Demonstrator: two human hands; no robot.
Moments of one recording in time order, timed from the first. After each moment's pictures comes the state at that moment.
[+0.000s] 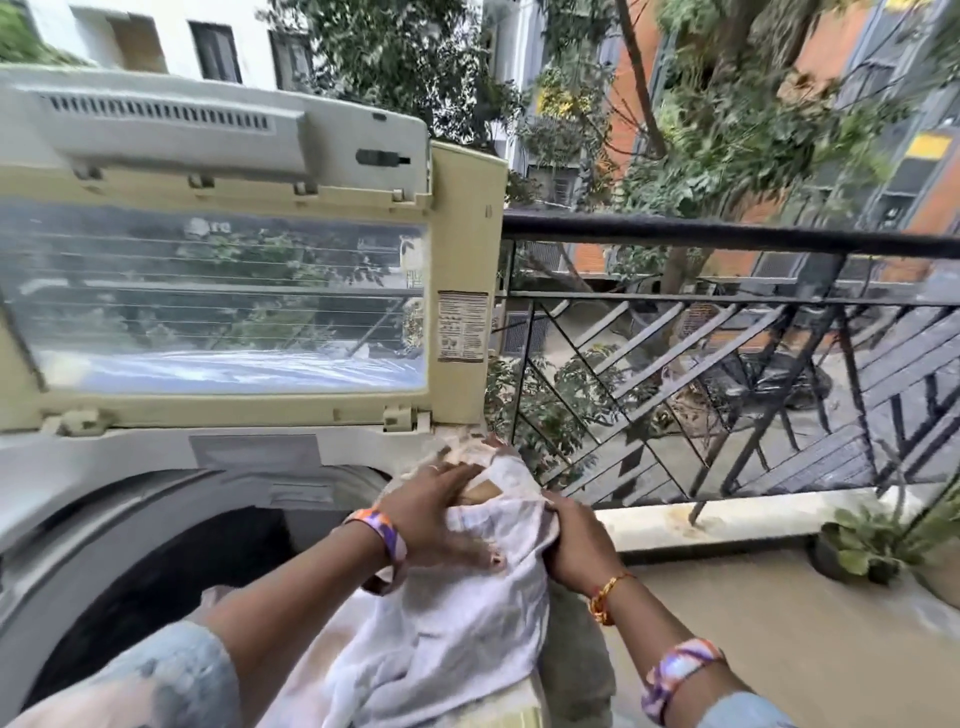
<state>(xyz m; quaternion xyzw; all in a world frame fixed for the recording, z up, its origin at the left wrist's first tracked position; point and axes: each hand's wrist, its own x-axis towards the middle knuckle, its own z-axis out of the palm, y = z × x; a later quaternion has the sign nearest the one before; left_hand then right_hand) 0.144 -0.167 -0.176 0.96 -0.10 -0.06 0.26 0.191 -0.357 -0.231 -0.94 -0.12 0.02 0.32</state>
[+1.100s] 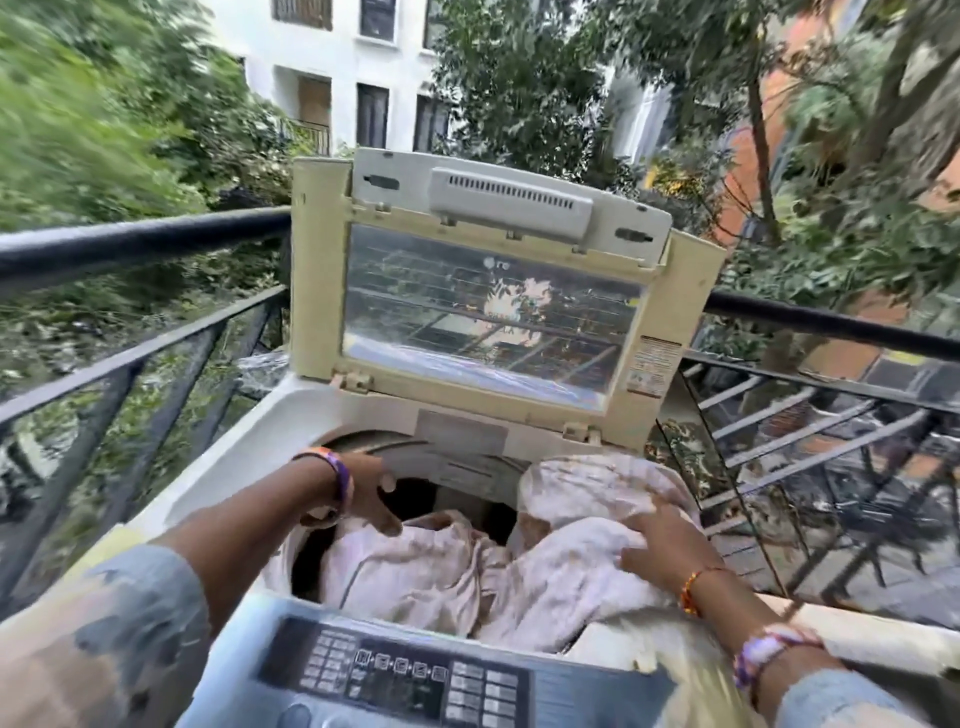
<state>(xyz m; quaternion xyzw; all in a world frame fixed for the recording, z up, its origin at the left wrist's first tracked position) 0.001 0.044 -0.141 0.96 0.13 -0.20 0.14 0.119 -0.271 -0.172 -0.99 -0.14 0.08 0.01</state>
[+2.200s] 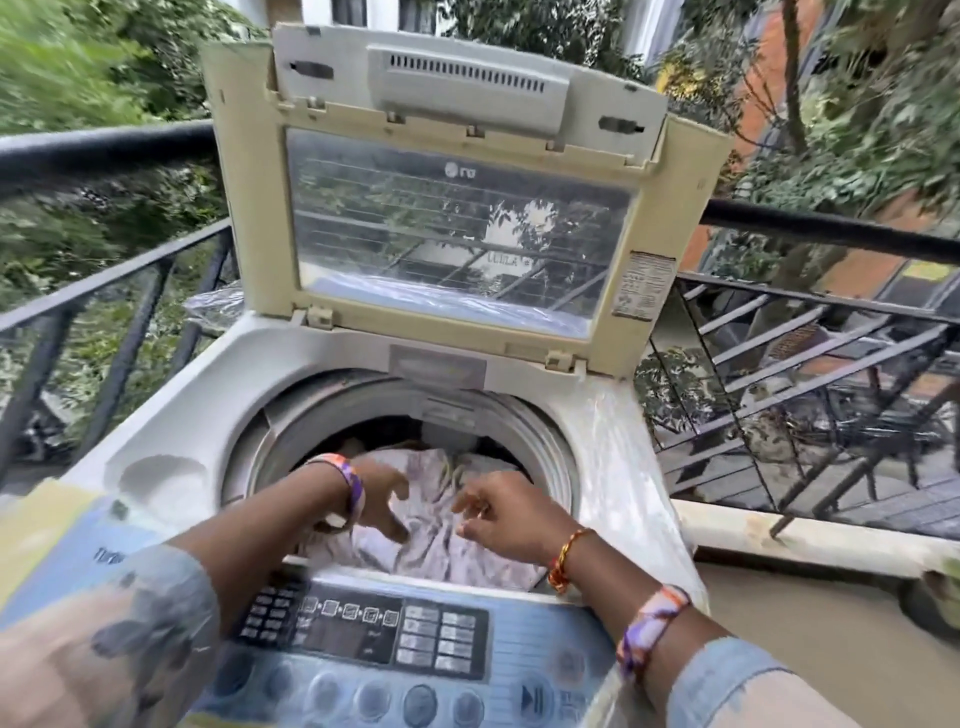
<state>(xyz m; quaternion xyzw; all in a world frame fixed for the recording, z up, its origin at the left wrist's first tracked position) 0.014 -0.003 -0.203 0.95 0.07 -0.30 0.08 0.060 -0.184 -0.200 -0.88 -0.39 0.16 0.20</state>
